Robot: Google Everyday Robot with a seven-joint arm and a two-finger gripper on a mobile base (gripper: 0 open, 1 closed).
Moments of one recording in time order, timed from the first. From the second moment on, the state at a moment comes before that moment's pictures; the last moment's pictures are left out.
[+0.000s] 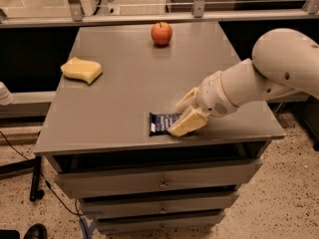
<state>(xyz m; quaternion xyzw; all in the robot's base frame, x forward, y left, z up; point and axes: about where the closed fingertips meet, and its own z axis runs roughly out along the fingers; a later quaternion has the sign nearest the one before) 0.511 -0.062 0.824 -0.59 0.71 0.20 0.32</state>
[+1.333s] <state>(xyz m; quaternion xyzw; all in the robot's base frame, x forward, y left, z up) 0.576 -0.132 0.915 -0.58 0.72 0.11 0.37</state>
